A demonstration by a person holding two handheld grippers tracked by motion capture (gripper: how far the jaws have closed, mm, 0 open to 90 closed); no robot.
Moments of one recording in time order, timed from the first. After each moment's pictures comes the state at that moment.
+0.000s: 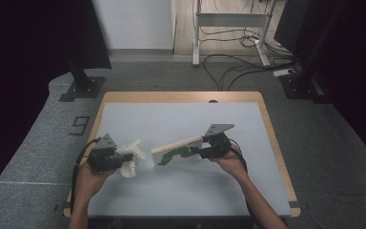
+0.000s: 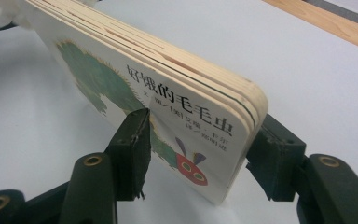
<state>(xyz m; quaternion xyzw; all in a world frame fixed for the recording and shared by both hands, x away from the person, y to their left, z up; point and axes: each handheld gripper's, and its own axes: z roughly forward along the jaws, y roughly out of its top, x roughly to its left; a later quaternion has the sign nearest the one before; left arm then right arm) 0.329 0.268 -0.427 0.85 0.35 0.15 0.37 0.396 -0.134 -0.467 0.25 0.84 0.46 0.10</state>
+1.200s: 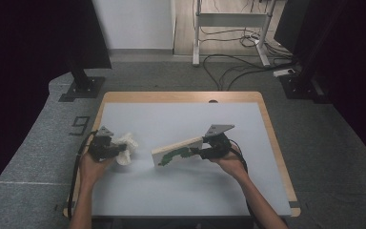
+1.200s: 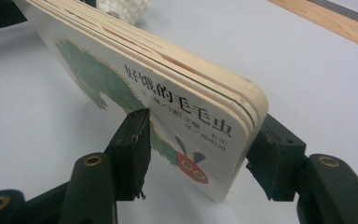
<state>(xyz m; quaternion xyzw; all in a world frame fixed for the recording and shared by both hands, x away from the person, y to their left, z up) 0.390 0.290 -0.479 0.83 0.43 0.15 0.33 0.395 -0.134 -0.468 0.25 0.84 0.46 0.10</state>
